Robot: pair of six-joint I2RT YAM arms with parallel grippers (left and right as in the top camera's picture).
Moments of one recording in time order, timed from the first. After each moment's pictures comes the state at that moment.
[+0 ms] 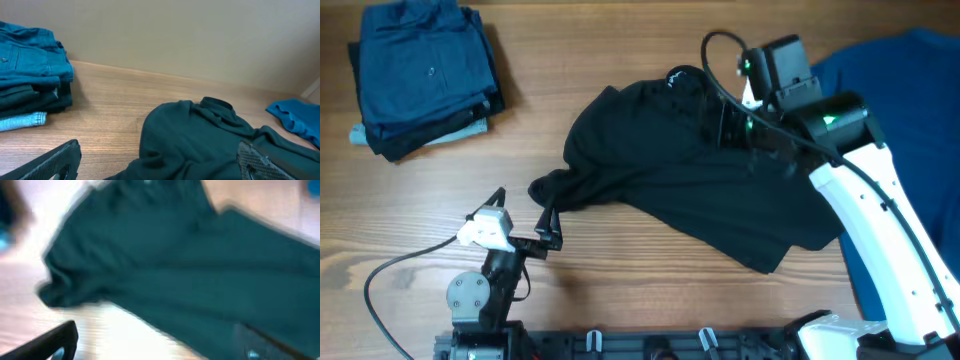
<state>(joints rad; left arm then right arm) 0.00 0.01 0.01 -0.05 0.22 -0.25 0.39 1.48 1.55 -1.21 -0.03 0.50</state>
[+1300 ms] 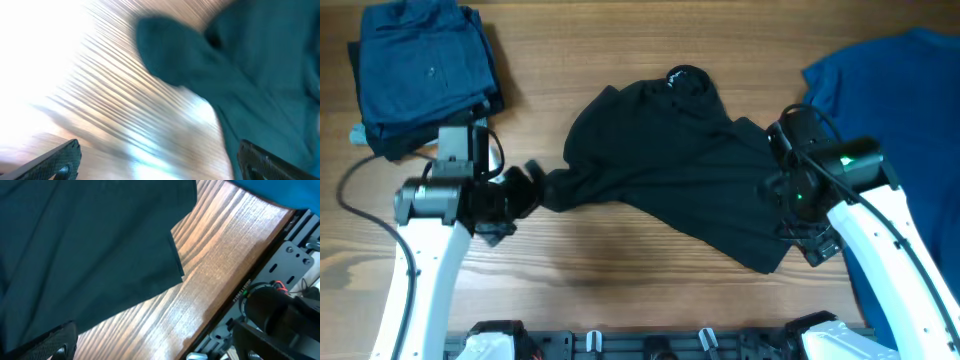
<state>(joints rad) -0.01 1.21 1.03 -1.13 0.17 -0.71 0.30 1.31 1.23 -1.52 0.14 1.32</state>
